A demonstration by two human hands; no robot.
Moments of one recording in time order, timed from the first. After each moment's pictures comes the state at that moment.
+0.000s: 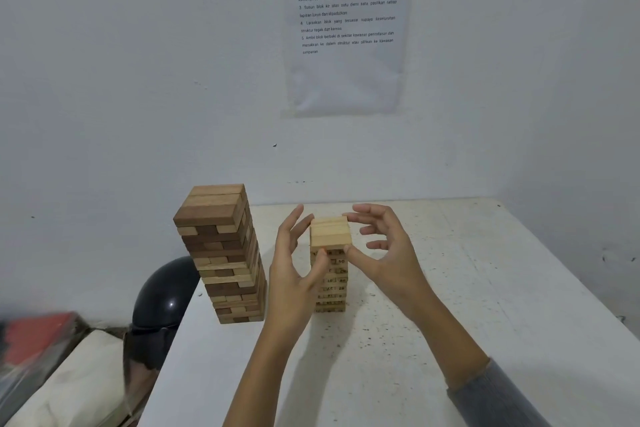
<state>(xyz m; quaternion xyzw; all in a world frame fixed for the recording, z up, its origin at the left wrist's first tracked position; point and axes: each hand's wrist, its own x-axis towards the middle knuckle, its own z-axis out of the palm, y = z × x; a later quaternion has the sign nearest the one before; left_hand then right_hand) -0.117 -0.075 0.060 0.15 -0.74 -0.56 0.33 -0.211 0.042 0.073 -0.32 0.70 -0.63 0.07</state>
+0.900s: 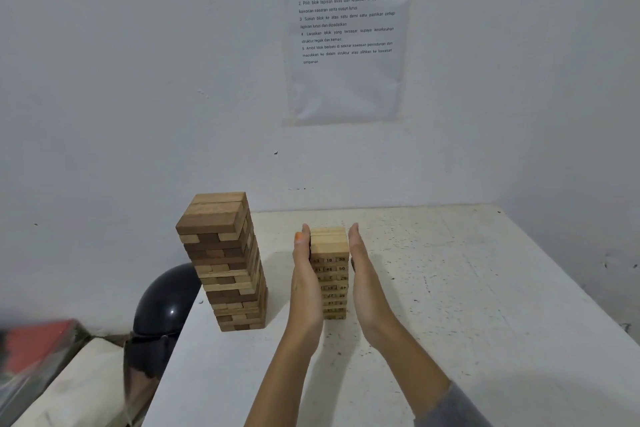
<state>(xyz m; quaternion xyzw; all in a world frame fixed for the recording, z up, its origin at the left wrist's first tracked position) -0.132 -0.051 0.070 0.23 -0.61 -0.72 0.24 -0.185 0.011 0.058 -0.21 0.63 -0.70 0.26</state>
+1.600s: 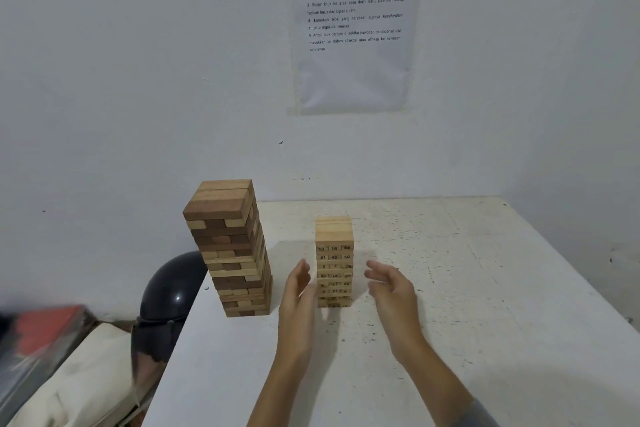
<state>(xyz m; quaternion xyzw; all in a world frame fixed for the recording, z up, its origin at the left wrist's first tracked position) -0.108 -0.065 0.005 0.27 -0.64 -0.67 0.25 -0.195 0.036 0.005 -0.08 0.74 -0.66 0.15</state>
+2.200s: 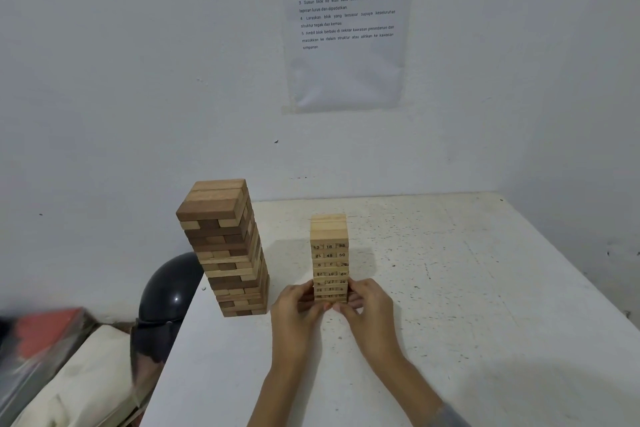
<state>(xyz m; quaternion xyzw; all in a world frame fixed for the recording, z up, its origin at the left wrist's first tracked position) -0.120 -0.080 -0.048 0.27 -0.73 -0.55 0.31 -0.185 0.021 -0.032 -0.25 0.82 -0.51 0.04</state>
